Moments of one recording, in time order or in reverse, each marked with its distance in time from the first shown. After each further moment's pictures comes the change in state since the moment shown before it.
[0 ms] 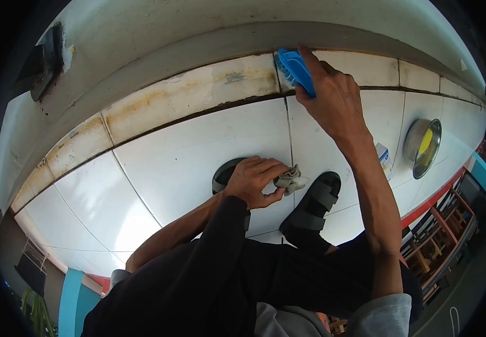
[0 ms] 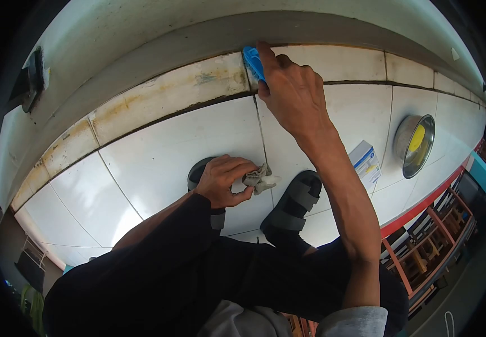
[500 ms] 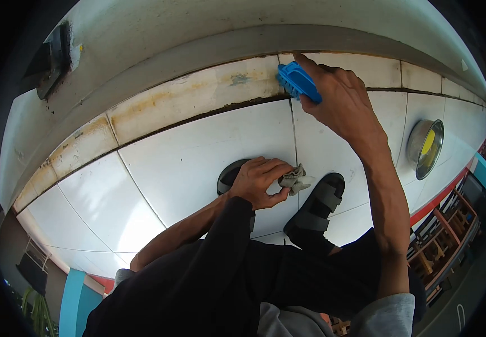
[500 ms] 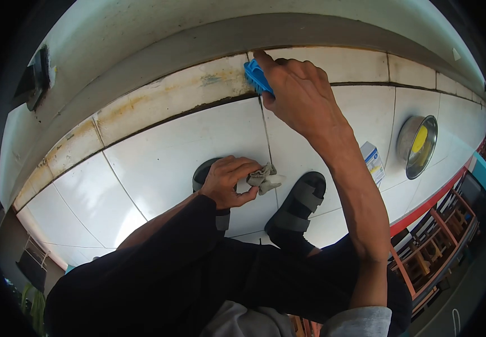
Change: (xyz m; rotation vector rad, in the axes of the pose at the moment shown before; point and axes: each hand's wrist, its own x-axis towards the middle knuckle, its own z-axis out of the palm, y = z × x) left_hand 0.002 0.004 -0.006 -0.034 0.004 -0.054; right_hand 0.004 -0.007 -0.021 -0.043 -0.152 -0.096
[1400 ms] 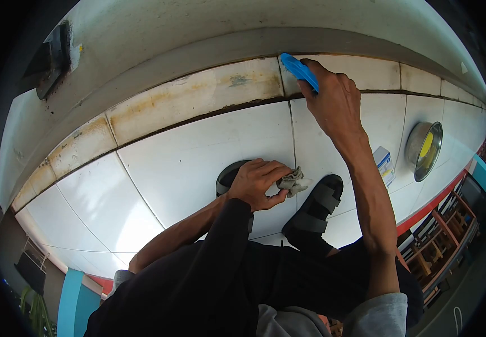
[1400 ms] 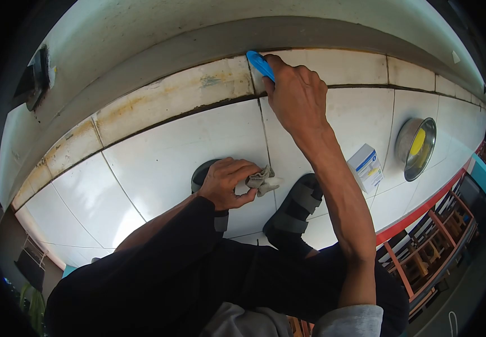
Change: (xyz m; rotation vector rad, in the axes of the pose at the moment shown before) left_hand 0.000 0.000 -0.001 0.032 -0.023 0.004; right_hand 0.002 0.002 0.027 0.022 0.130 0.232
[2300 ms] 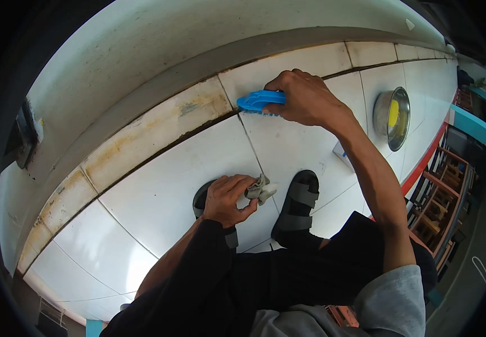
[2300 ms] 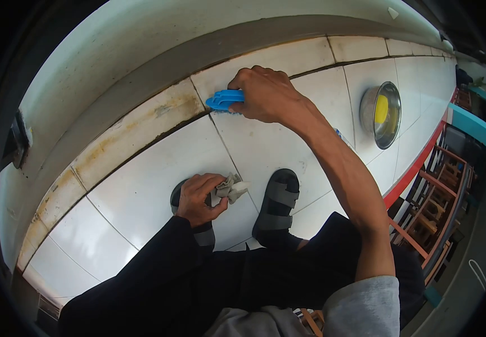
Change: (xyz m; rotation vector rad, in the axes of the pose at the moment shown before) left_hand 0.003 0.003 -0.002 -0.020 -0.016 0.000; right_hand 0.008 0.048 -0.044 -0.003 -0.469 -0.080
